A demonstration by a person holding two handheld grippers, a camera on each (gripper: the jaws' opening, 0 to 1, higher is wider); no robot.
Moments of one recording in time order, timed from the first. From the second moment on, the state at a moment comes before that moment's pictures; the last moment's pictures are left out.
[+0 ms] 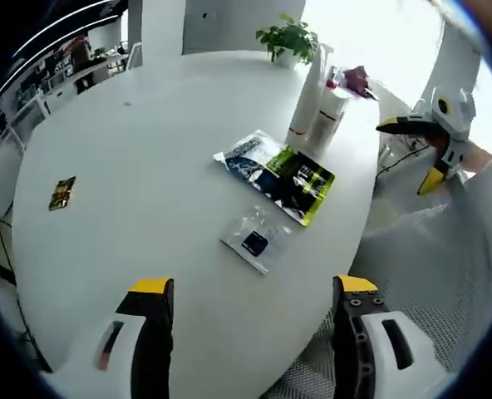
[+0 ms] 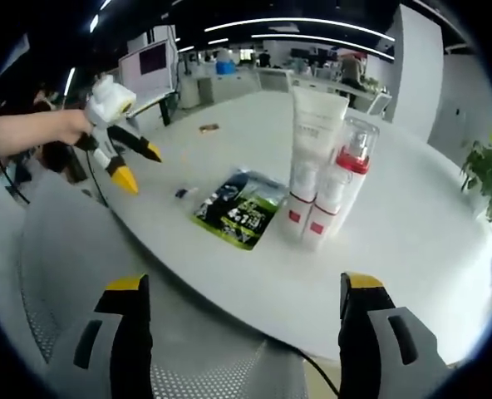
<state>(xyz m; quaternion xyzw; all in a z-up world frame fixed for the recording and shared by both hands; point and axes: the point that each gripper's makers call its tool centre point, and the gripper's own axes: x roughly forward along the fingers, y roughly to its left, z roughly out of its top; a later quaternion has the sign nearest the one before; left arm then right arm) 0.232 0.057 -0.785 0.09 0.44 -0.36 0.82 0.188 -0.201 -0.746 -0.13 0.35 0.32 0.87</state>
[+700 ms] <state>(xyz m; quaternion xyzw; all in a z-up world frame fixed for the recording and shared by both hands) 0.202 0.081 -0.716 -0.10 0.35 -0.20 0.91 0.190 -0.202 -0.749 -0.15 0.34 0.33 0.87</state>
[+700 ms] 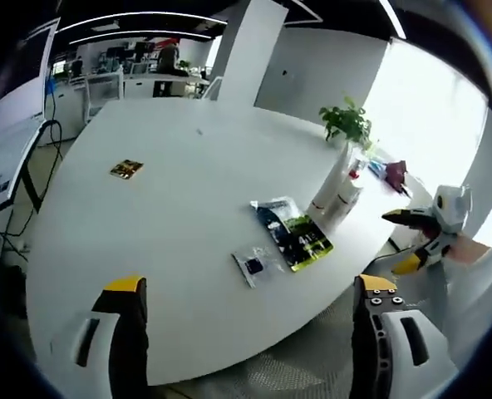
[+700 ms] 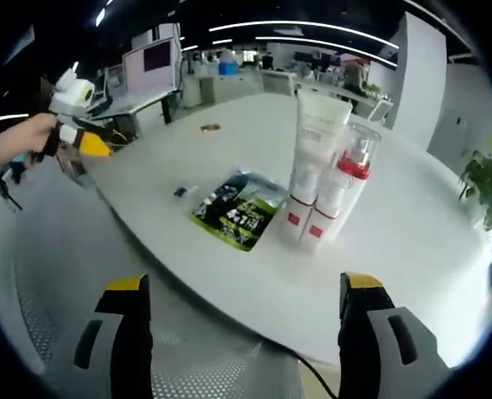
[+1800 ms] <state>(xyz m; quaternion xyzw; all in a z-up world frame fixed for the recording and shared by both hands) 0.196 0.075 -0.709 -0.08 0.30 -0.13 0.94 0.188 -0.190 -0.743 -0.17 0.32 0.33 0.87</state>
